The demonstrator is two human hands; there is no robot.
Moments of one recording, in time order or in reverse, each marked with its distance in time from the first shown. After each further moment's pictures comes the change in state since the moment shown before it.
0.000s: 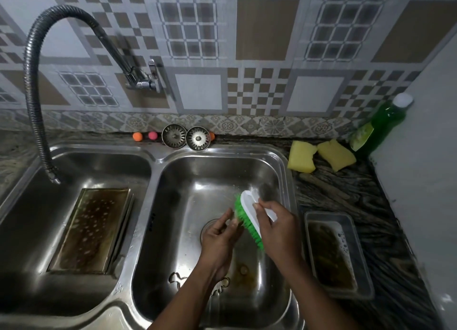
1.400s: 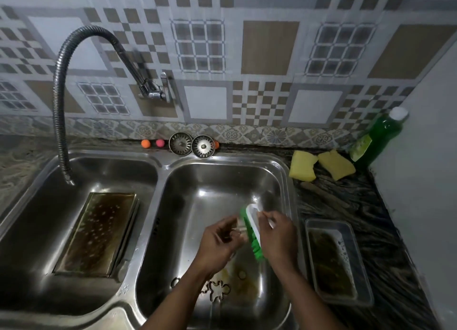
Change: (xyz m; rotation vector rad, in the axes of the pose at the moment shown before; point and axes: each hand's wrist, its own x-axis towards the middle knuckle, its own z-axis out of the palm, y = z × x) left_hand -0.009 0.021 -0.013 0.601 -0.219 0.249; right_hand 0.000 0.005 0.013 0.018 0.004 0.228
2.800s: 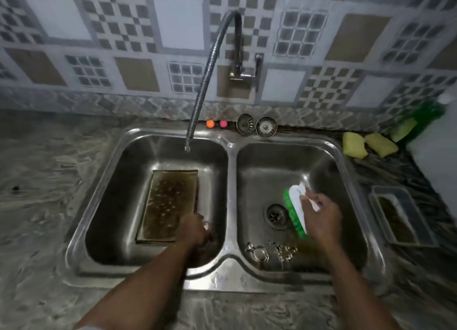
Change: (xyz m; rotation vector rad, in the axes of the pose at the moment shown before) left_hand -0.037 -0.086 -0.317 0.992 0.101 -0.312; right_hand -0.130 -0.082 0.083 -0.055 0.156 -0.026
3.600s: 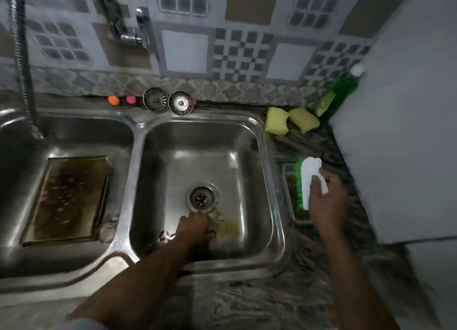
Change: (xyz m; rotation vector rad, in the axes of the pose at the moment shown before) left_hand -0.039 0.205 0.151 0.671 -0.199 0.408; right_hand 0.102 0.106 -0.170 -0.092 0.246 0.007
